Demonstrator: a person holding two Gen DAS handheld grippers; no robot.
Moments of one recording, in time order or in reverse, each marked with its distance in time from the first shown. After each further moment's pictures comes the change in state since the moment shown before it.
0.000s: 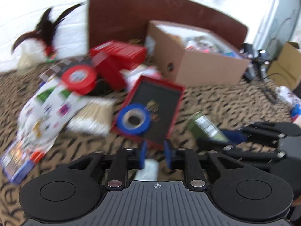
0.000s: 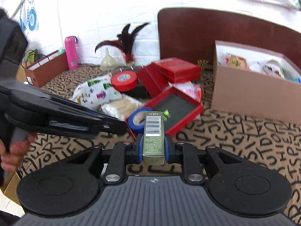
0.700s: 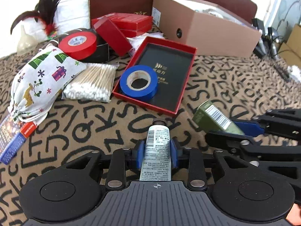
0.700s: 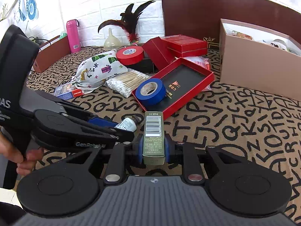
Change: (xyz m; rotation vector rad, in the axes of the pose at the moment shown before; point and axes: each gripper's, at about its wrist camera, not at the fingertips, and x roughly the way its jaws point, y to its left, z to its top) left arm 0.033 -0.006 -0.021 0.032 0.067 0.016; right arm 0.010 0.011 -0.024 0.010 0.082 0.021
